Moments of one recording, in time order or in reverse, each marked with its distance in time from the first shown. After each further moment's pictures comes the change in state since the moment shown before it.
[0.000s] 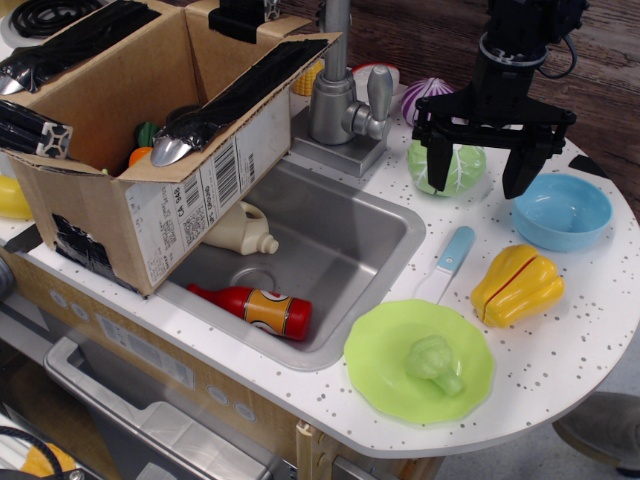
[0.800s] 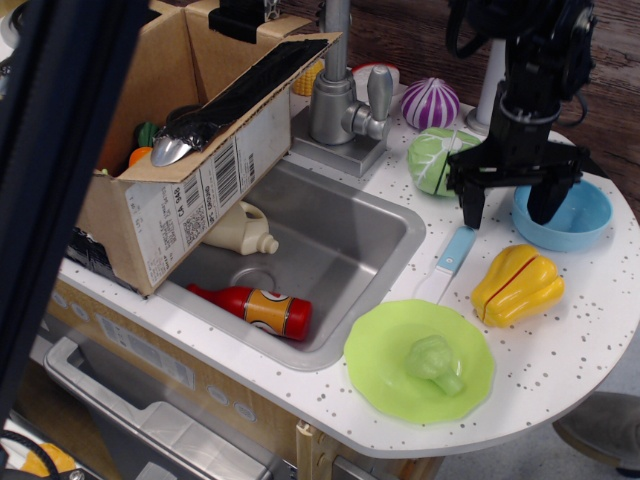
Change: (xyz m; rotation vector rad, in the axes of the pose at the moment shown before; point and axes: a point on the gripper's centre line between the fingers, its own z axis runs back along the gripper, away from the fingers) arm 0.018 -0.033 -0.055 -0.083 -0.010 0.124
